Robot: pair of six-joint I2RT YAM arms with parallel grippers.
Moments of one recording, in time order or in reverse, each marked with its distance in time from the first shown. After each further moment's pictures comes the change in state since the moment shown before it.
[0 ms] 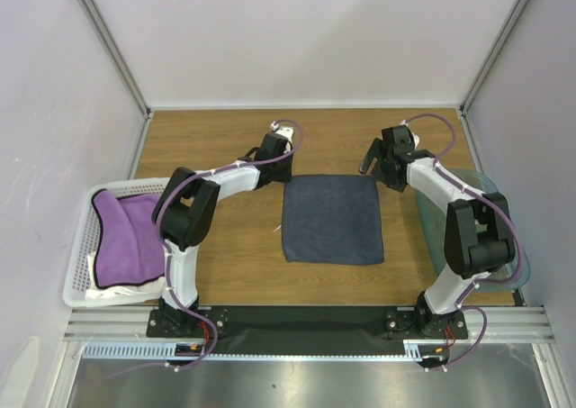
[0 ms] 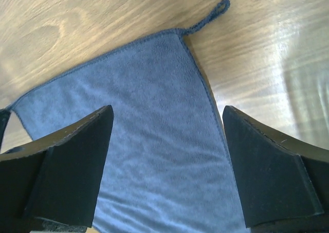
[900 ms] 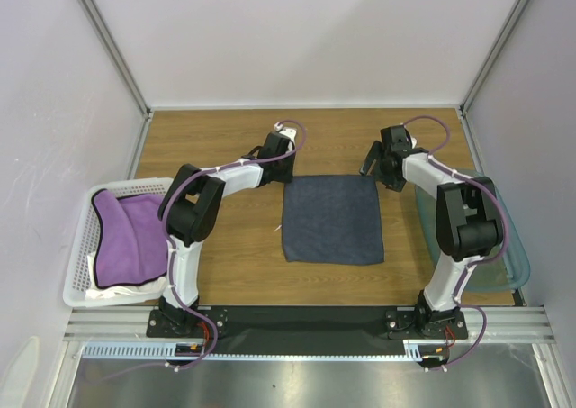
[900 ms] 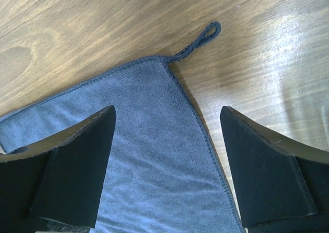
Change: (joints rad) left arm 0.003 0.060 0.058 -0.033 0.025 0.021; right arm -0.036 0.144 0.048 0.042 -0.018 -0.021
